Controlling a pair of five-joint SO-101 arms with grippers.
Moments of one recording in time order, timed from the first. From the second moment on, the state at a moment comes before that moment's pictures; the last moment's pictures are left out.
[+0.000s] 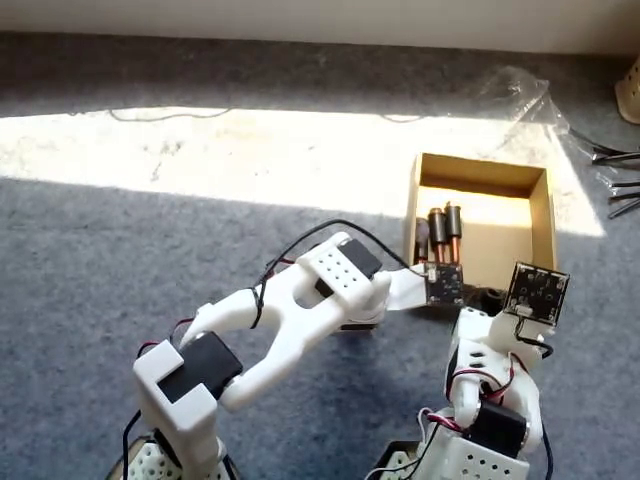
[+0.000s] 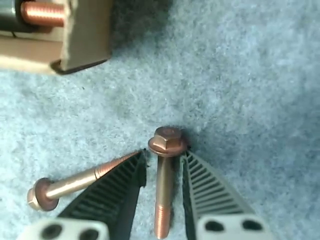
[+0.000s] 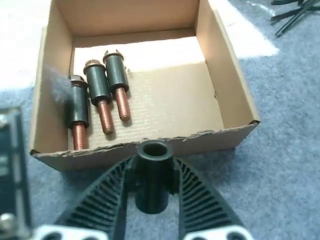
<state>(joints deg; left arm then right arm) 41.6 13.1 16.7 60.8 -38.2 16.6 -104.9 87.9 59.5 6.5</state>
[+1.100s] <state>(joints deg) 42.2 13.1 18.1 60.4 -38.2 16.9 -104.9 88.0 59.5 6.5</state>
